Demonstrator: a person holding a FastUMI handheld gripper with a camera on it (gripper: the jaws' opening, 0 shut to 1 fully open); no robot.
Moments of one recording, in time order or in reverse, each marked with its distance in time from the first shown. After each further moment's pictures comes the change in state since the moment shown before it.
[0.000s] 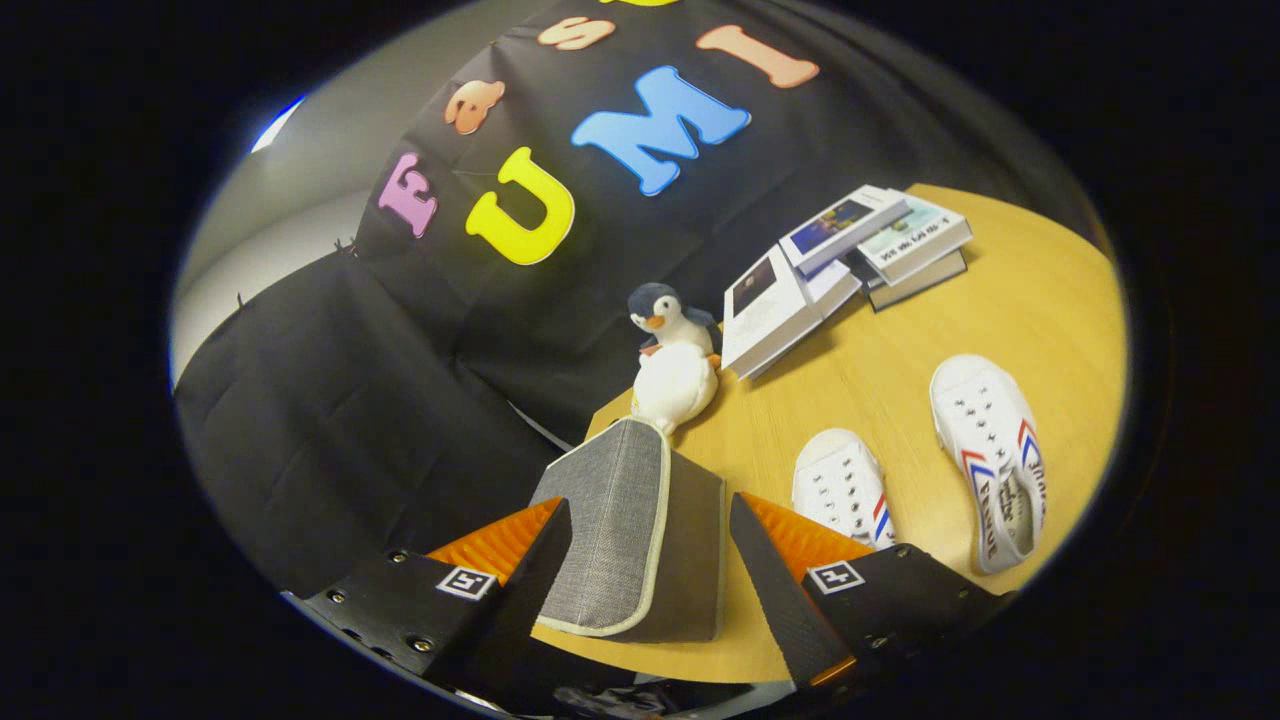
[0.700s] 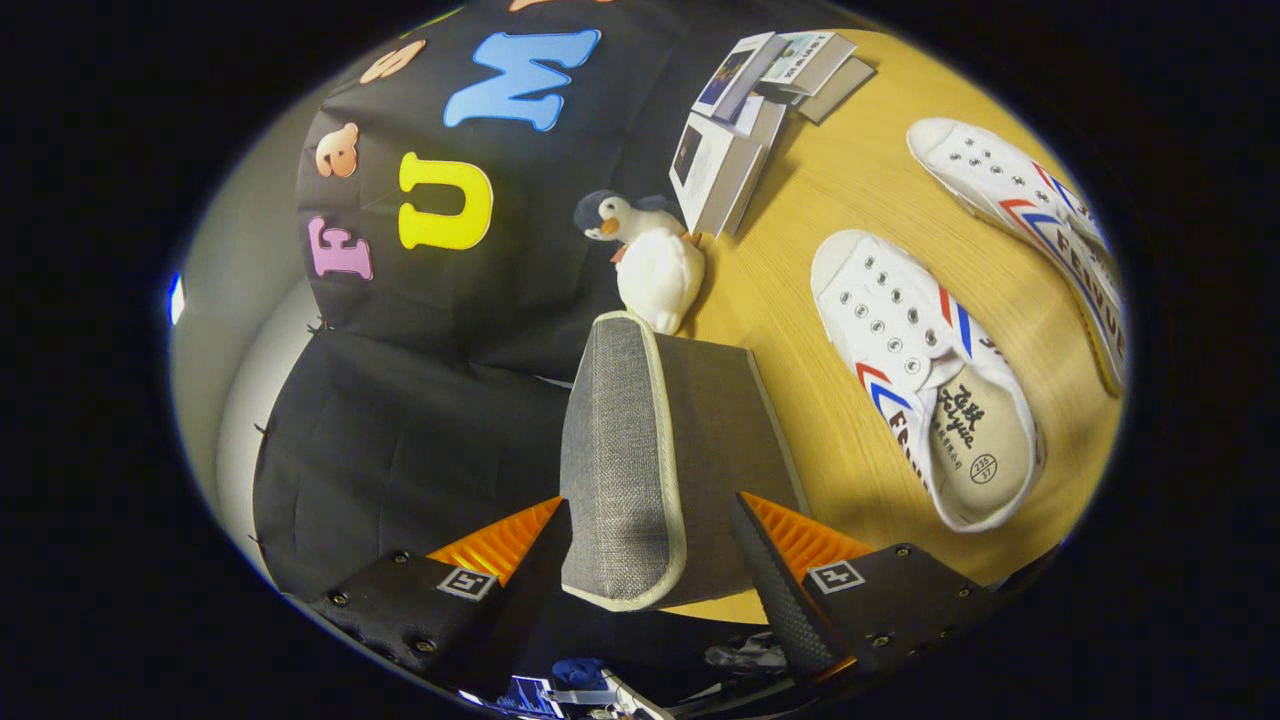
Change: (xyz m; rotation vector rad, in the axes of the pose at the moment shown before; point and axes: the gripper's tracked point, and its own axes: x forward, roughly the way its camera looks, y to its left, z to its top) arm 0.027 0.012 -0.075 0.392 0.237 0.112
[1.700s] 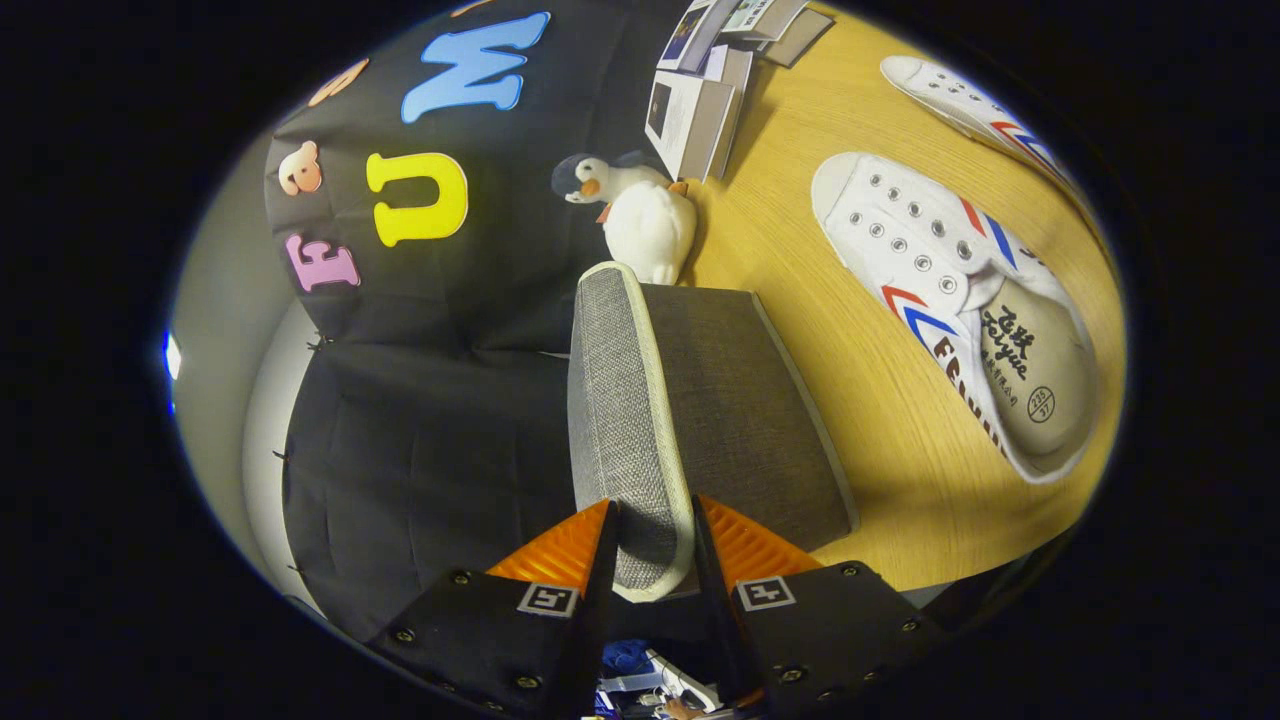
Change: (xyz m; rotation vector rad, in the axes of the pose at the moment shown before) arm 0.017 0.010 -0.022 0.101 0.108 0.027
